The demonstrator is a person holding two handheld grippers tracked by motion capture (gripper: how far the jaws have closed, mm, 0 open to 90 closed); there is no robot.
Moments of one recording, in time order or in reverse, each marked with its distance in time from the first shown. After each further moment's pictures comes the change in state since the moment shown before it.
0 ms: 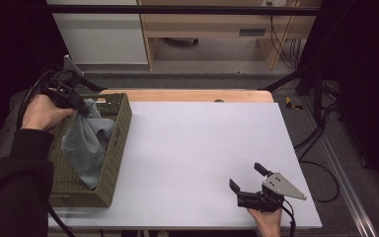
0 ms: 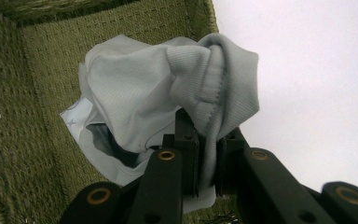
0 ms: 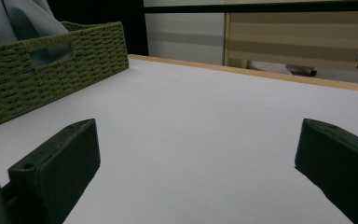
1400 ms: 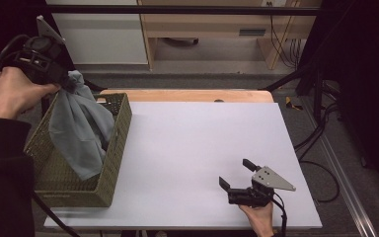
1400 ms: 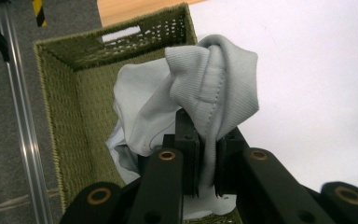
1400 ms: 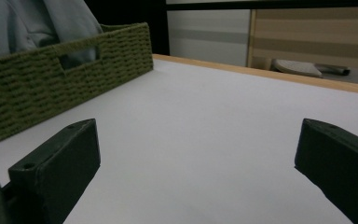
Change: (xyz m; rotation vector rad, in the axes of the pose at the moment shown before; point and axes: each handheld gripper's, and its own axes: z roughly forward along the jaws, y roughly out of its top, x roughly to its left) left arm -0.025 0.000 -0.101 -0.158 0.070 0.043; right arm 0.017 0.018 0.023 0.011 0.105 0.001
